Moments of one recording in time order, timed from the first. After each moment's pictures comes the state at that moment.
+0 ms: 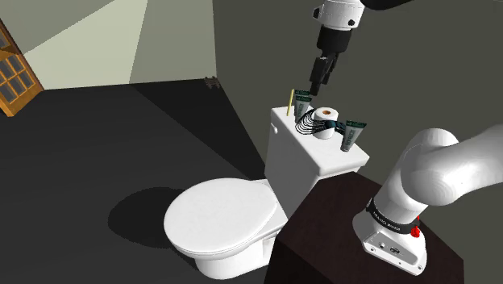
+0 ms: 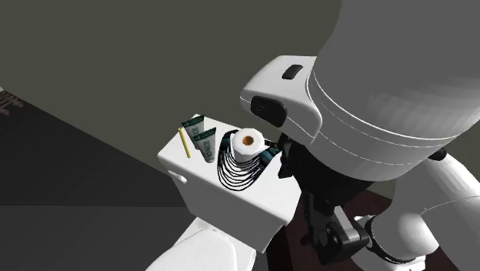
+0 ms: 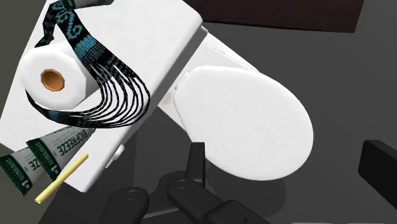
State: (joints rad) arm 0.01 -0.76 0.03 -2.36 -0.02 1.64 -0.09
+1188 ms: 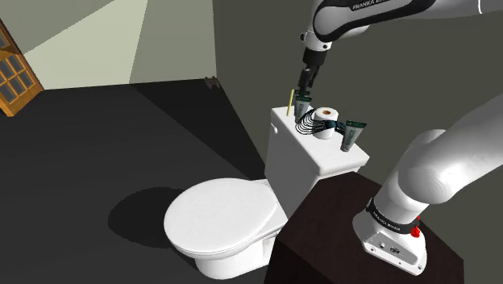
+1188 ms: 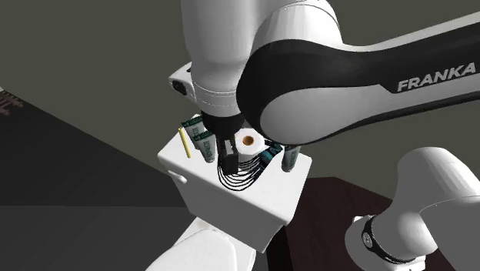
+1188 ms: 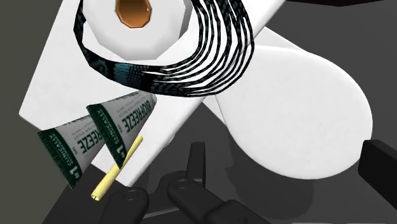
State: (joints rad) arm -0.07 -0.38 -0.22 -2.30 -0.12 1.99 -0.38
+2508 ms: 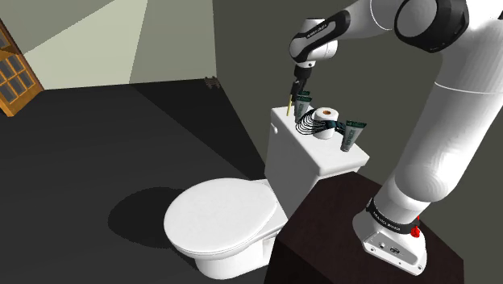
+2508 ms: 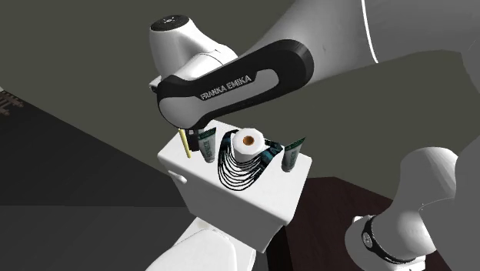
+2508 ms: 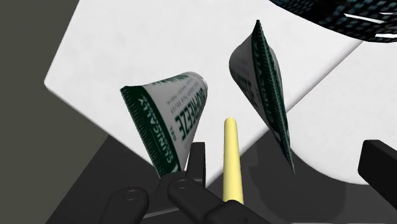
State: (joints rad) arm -0.14 0.17 -0.37 -2.00 0.04 2.23 -0.70
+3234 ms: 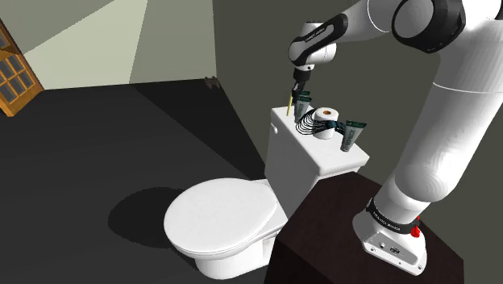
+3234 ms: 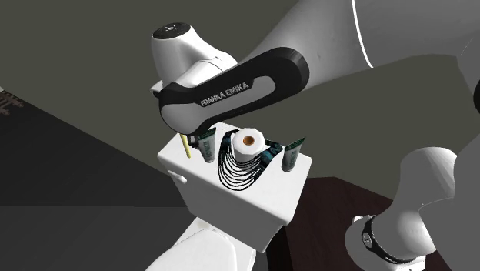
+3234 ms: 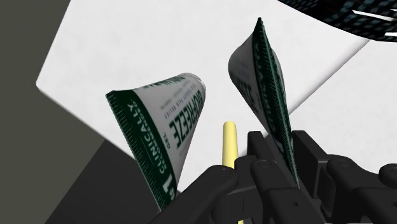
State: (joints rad) arm -0.14 0.18 -0.36 -2.02 0.05 2.26 -0.70
